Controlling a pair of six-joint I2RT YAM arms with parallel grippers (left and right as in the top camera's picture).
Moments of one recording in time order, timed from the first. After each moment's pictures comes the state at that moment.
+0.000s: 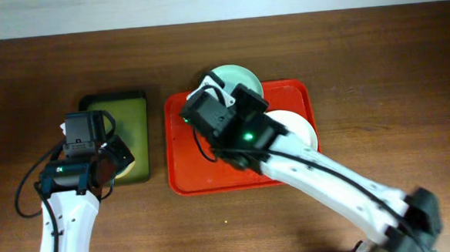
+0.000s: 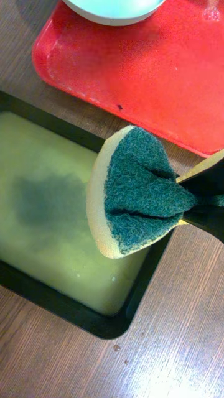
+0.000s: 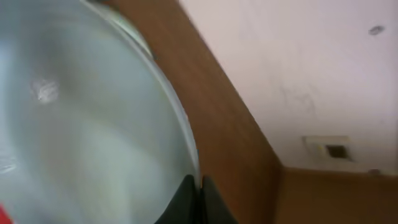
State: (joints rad) left arm 0.03 1.20 1.02 -0.92 -0.11 -0.48; right arm 0.85 1.73 1.55 -0.85 0.90 -0.26
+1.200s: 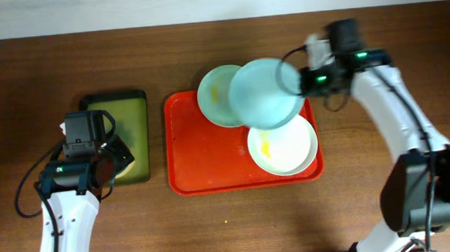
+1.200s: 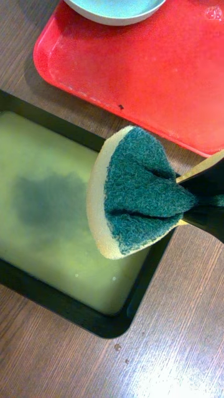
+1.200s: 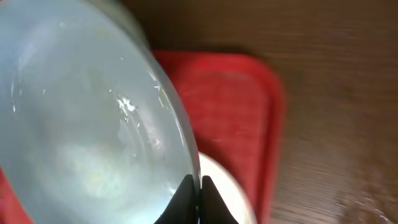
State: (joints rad) left arm 0.03 1.20 1.02 -0.92 -0.12 -0.48; right arm 0.02 1.83 1.51 -0.83 -0.31 0.03
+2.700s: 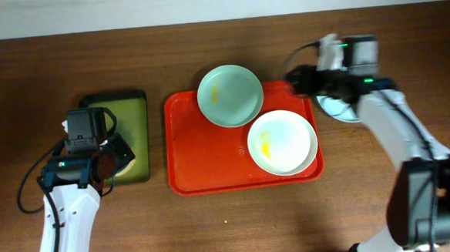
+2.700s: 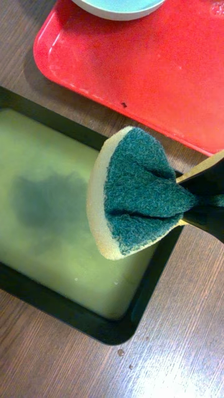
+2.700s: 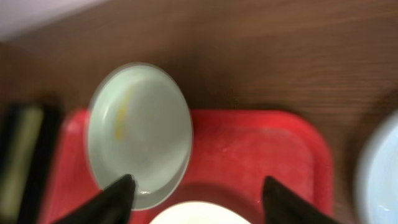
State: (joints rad) left arm 0.03 1.24 1.02 -0.89 -0.12 -0.48; right arm 0.03 1.75 1.22 -0.33 -0.44 0.20
